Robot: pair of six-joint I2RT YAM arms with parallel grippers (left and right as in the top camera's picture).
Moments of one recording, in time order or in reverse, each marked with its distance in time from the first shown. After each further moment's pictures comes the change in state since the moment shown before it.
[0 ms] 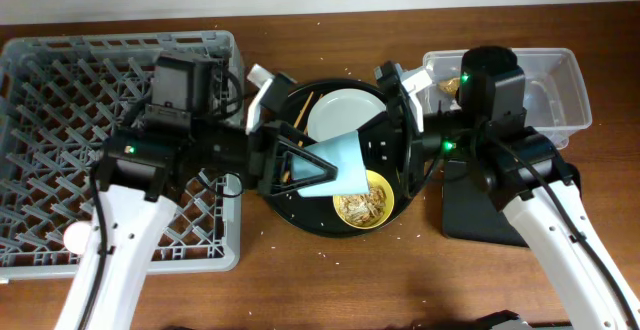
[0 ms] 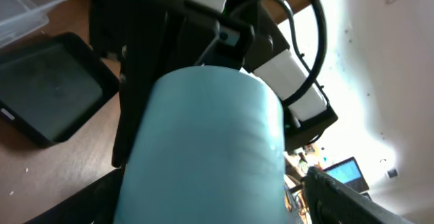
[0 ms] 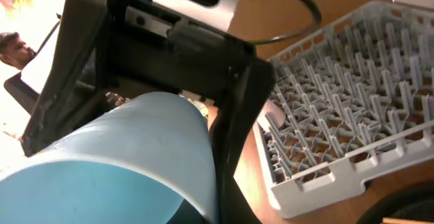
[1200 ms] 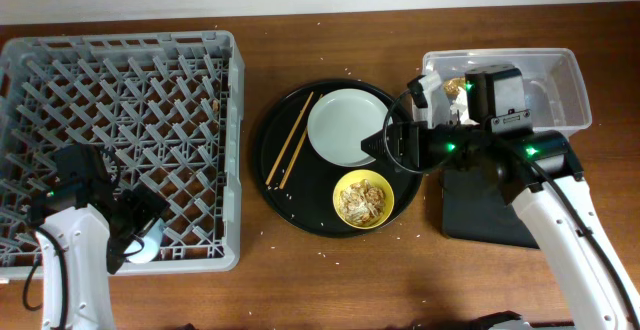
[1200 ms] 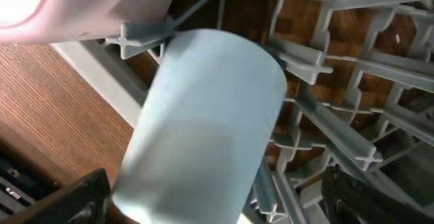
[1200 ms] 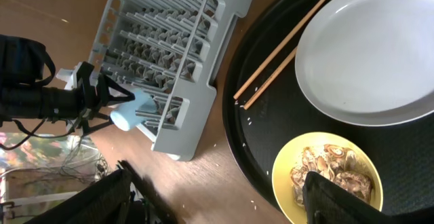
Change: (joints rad) left arm 0.674 -0.025 -0.482 -0.179 -1.465 -0.409; right arm -0.082 0.009 0.002 -0.446 0.604 0.106
